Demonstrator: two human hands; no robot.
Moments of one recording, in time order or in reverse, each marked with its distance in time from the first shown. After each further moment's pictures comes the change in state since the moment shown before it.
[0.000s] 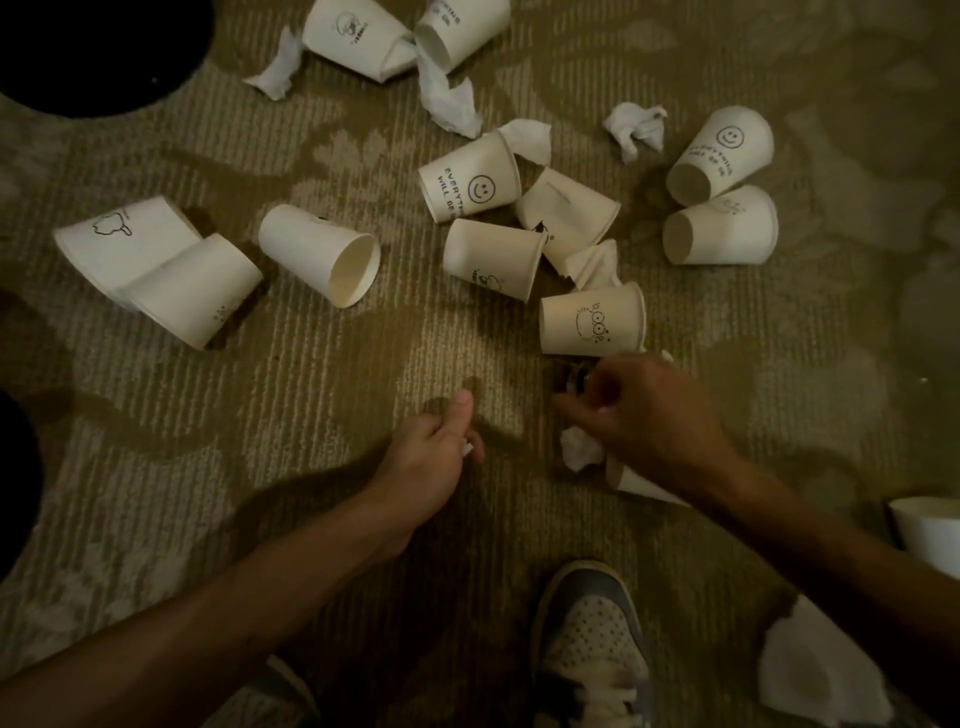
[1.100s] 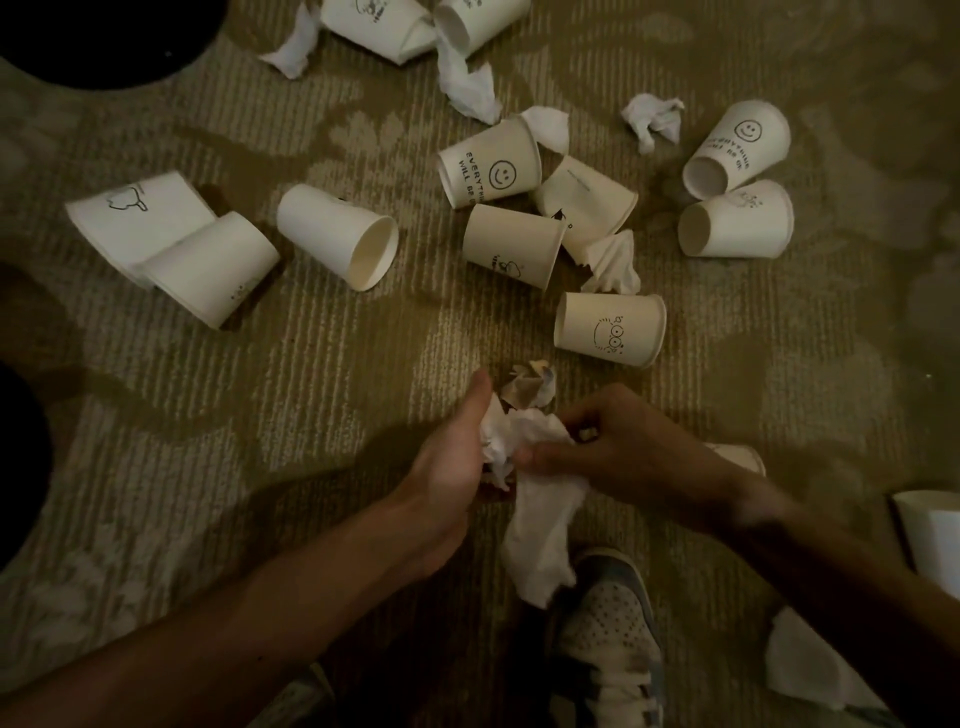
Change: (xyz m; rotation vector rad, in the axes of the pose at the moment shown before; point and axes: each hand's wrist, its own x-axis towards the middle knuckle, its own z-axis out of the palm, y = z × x) left_hand -0.022 0.009 0.008 -0.504 -0.194 -0.160; right_hand -0.017 -0.042 0.001 0.569 -0.475 0.070
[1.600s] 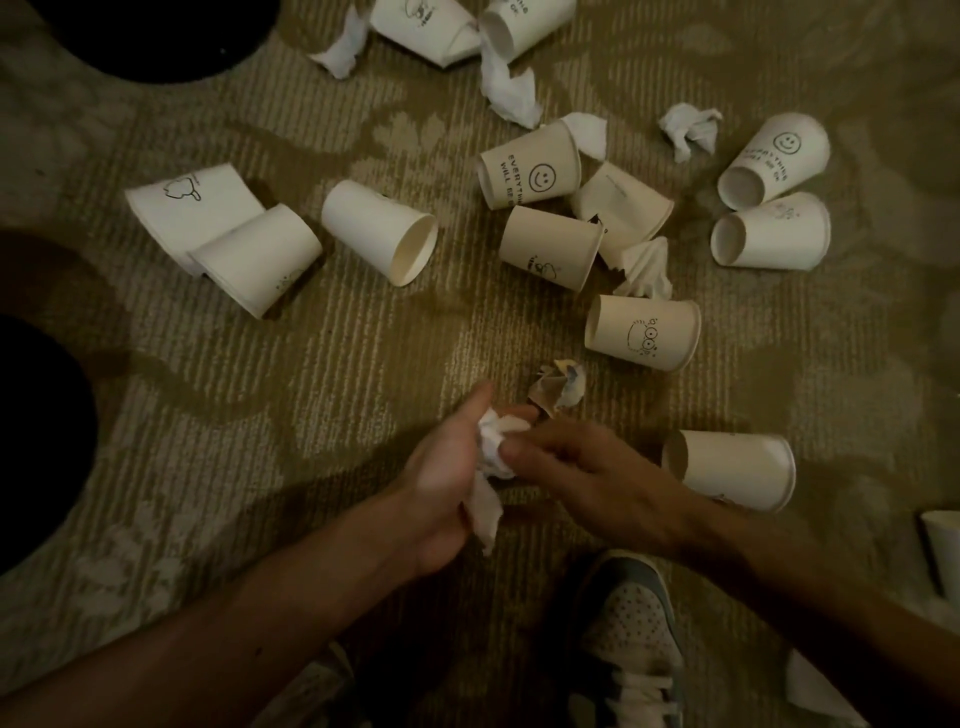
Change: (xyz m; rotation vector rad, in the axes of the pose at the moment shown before) left_hand -0.011 0.002 -0.026 -0.162 -0.018 -0.111; right_hand 0.006 -0.009 0.041 -0.031 -0.101 -0.207
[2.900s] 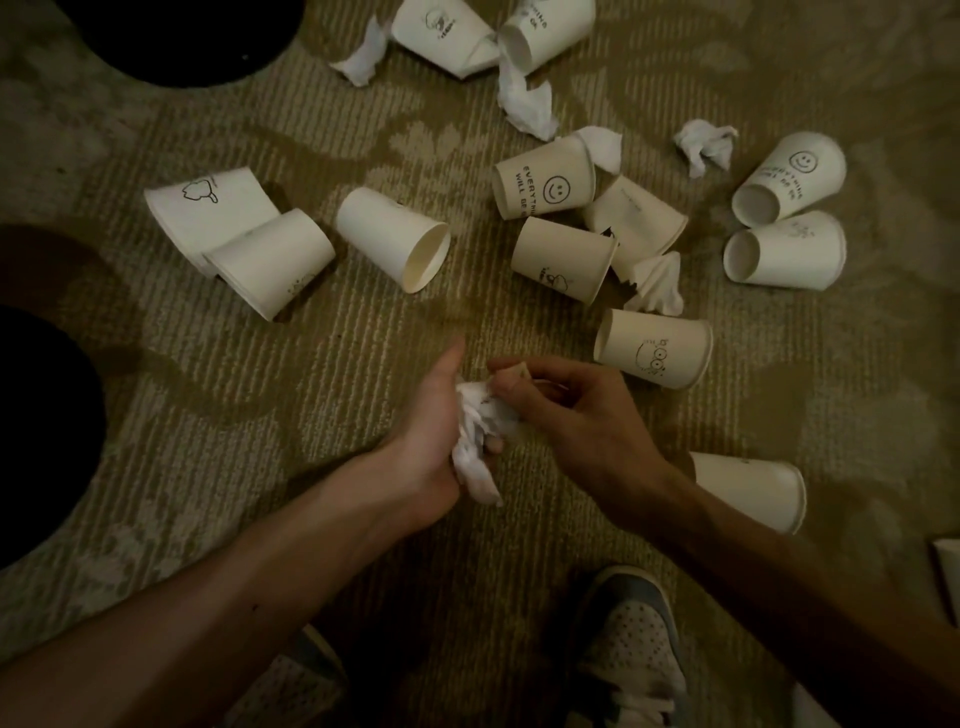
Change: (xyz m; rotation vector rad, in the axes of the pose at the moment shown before) left_hand -0.002 0.037 0.007 -0.075 0.111 0.073; right_hand 0.038 -0.007 0.003 0.408 0.402 -0.075
